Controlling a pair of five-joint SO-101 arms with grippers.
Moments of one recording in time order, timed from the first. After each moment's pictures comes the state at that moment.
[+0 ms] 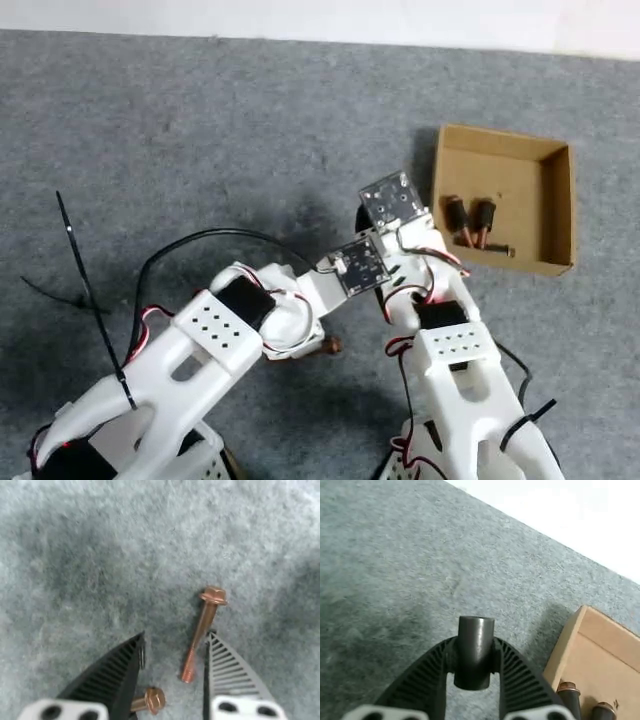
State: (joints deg) left arm 35.3 -30.1 50.3 61.7 -22.7; right arm -15.8 -41.3 68.1 3.0 21.1
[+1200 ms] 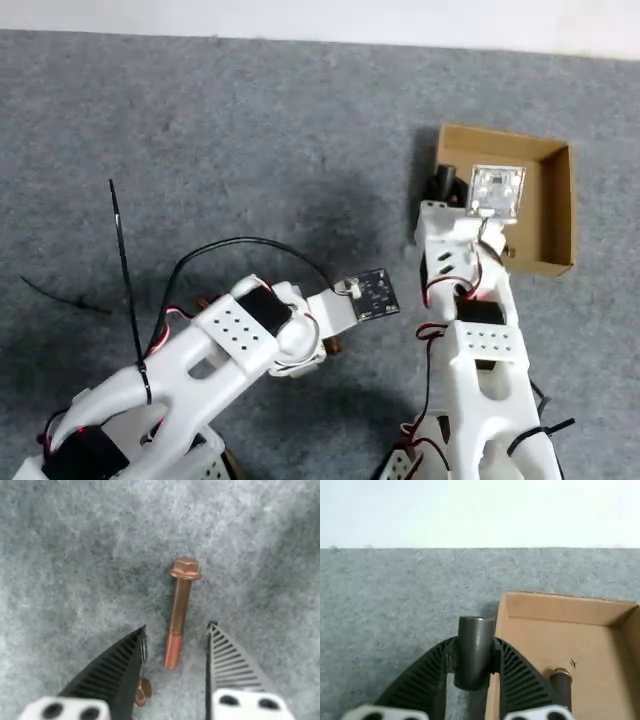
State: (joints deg) left arm 36.6 -27.8 53.0 60.3 -24.6; right arm -1.7 -41.4 67.9 -2.9 2.2
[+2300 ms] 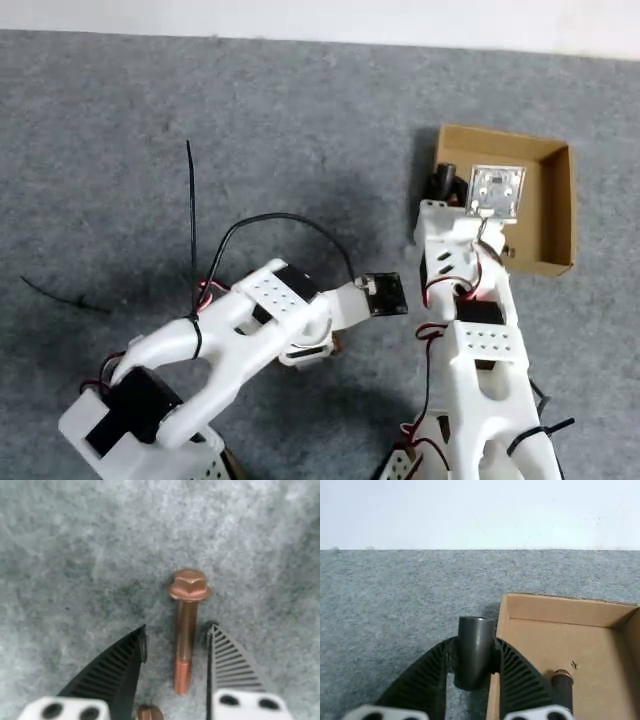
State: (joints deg) left arm 33.5 -5.8 44.2 56.0 -32.0; right arm -1.8 -41.4 67.9 -2.9 2.2
